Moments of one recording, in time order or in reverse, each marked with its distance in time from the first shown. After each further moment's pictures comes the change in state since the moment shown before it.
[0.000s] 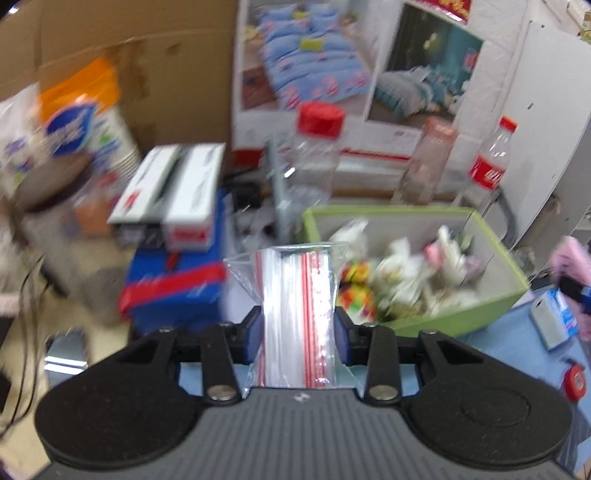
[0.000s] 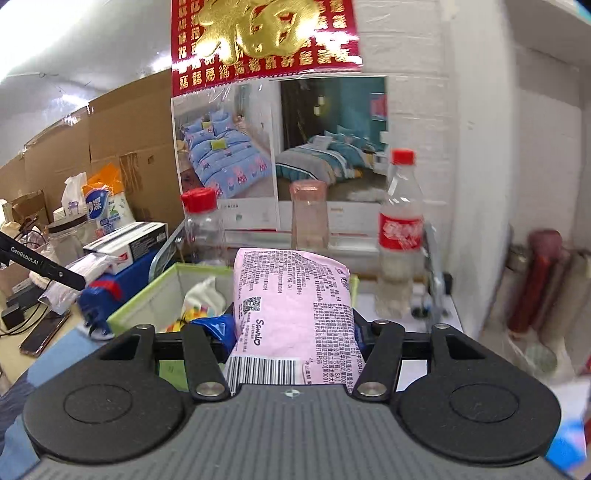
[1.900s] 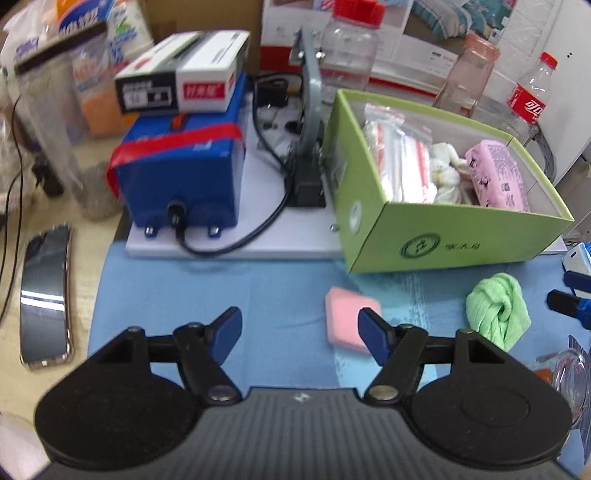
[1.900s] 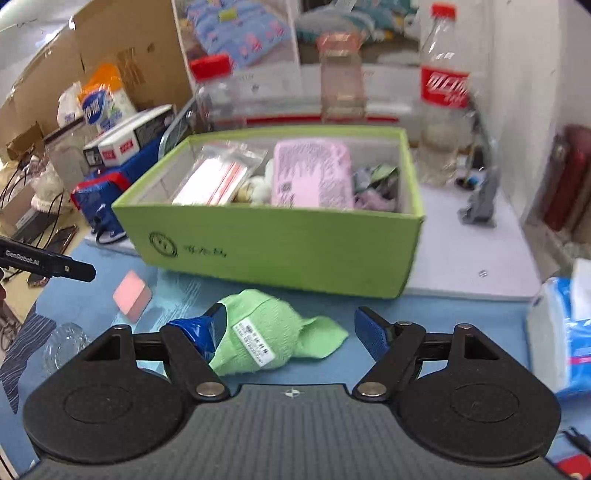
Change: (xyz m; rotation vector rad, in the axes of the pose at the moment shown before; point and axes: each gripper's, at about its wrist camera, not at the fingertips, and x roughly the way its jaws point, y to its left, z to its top) left arm 0.040 0.022 -0.087 -0.098 0.180 0.057; right arm 0.034 0.030 -0.065 0.064 0.367 0.052
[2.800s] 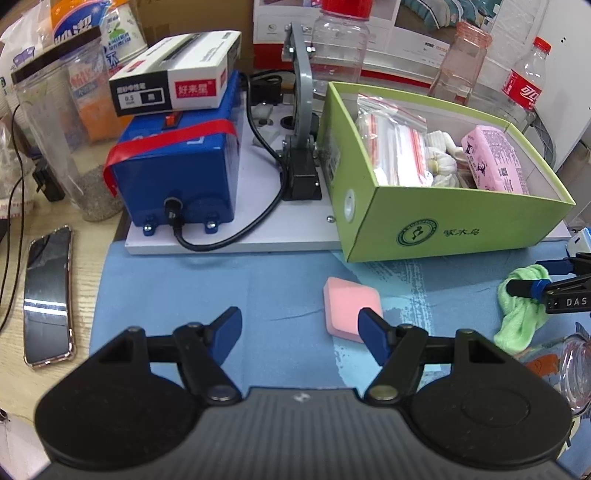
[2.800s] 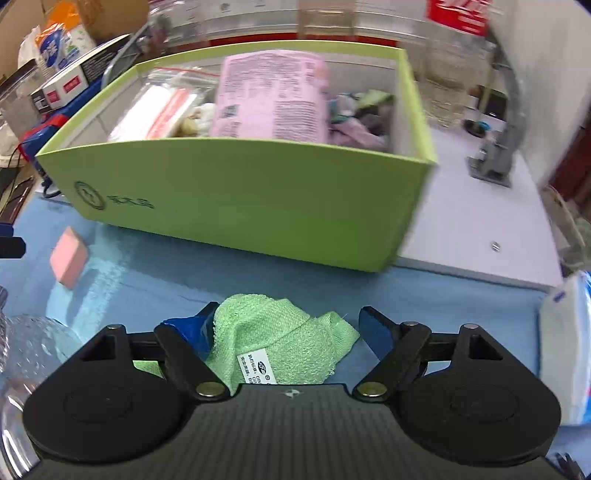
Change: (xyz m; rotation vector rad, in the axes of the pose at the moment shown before) left arm 0.000 -0.012 -0.006 0.051 -0.008 0.024; right arm 0.045 -0.037 0.002 -0.010 0.210 -0.073
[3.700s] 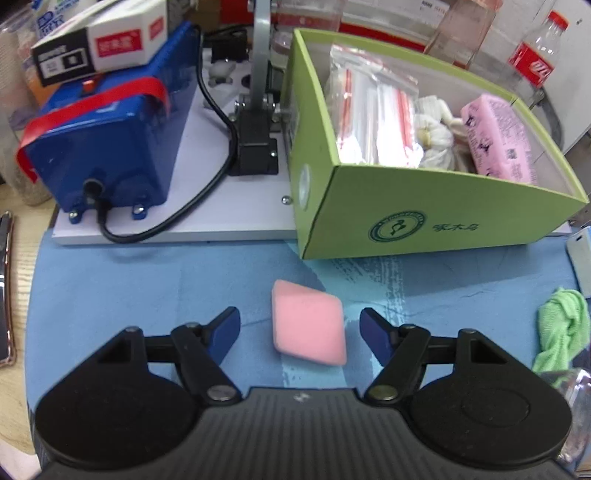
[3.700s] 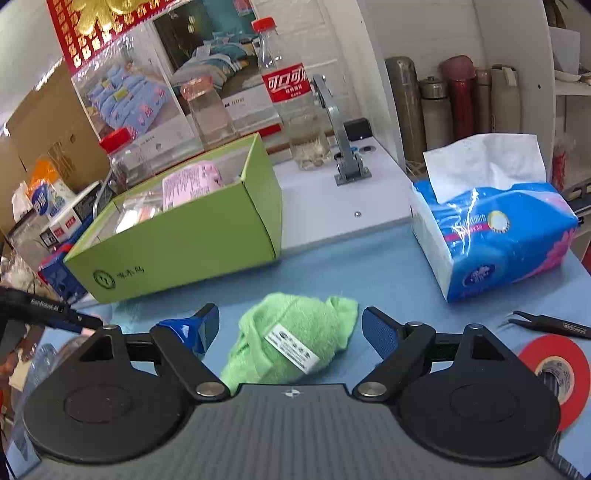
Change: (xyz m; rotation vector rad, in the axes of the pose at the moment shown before) left arm 0.062 -0.028 0.019 -0.024 0.132 -0.045; right arm -0.094 -0.048 -0.107 0.345 -0.353 -0.006
